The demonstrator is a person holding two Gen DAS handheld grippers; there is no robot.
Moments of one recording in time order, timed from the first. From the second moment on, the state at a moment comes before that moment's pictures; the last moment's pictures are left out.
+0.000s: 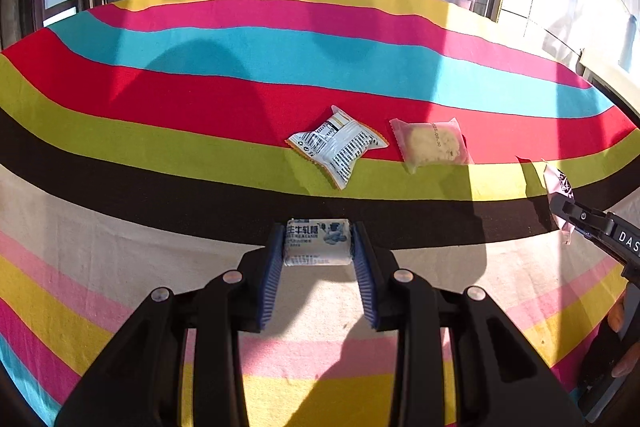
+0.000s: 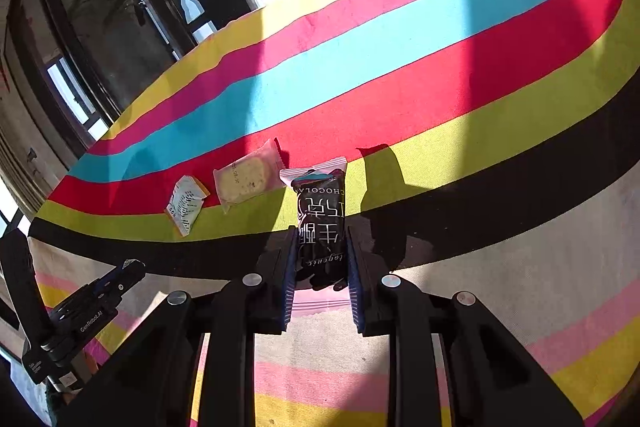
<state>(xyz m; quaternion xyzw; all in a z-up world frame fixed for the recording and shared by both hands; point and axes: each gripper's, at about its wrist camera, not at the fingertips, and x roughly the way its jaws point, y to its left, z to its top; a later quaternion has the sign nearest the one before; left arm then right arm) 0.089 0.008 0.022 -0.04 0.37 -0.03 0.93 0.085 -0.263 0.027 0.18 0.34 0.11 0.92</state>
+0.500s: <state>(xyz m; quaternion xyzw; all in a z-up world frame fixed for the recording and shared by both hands) 0.092 0.032 0.025 -0.07 0.36 -0.02 0.93 0.083 -0.262 0.031 0.18 0.34 0.11 0.92</state>
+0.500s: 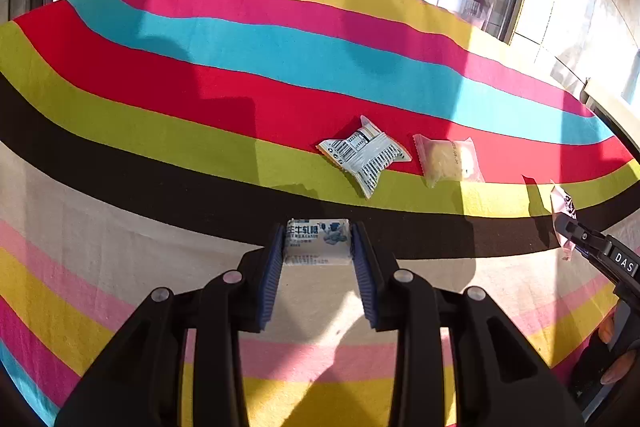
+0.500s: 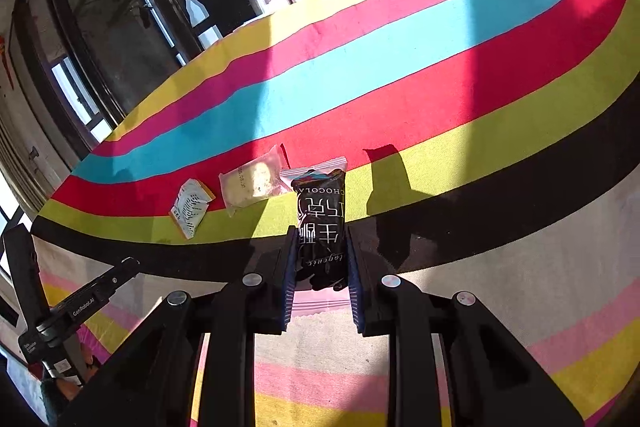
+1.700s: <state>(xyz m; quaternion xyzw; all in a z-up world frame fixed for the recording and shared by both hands) -0.105 0.089 0.062 -0.07 0.31 0.01 0.95 -0.066 -0.133 0.055 0.12 0.36 0.36 0.85</state>
